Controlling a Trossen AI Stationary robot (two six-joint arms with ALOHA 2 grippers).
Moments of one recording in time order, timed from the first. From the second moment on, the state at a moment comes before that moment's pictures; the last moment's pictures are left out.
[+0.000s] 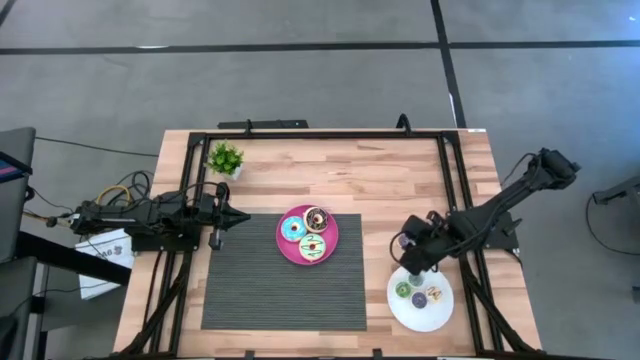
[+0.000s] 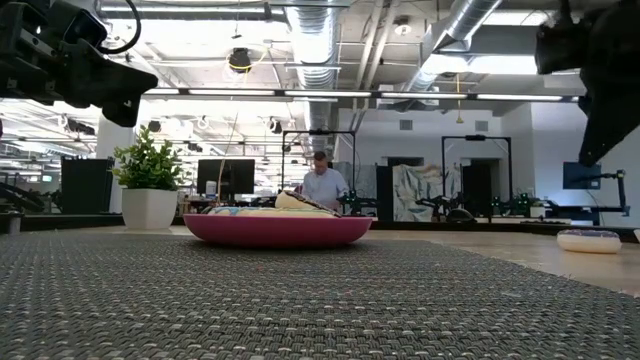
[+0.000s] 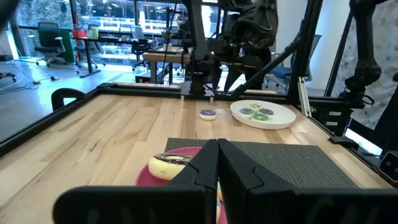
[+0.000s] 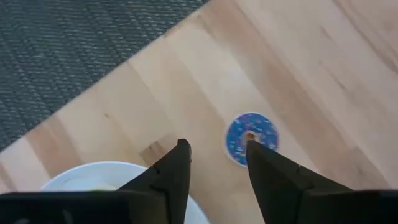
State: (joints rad) left arm -0.02 0.01 0.01 0.03 -0.01 -0.06; right arm 0.55 1.17 0.75 -0.90 0.32 1.09
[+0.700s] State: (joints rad) left arm -0.02 0.01 0.01 0.03 -0.01 -0.06; right arm 0.30 1.22 0.68 -0.95 0.23 1.26
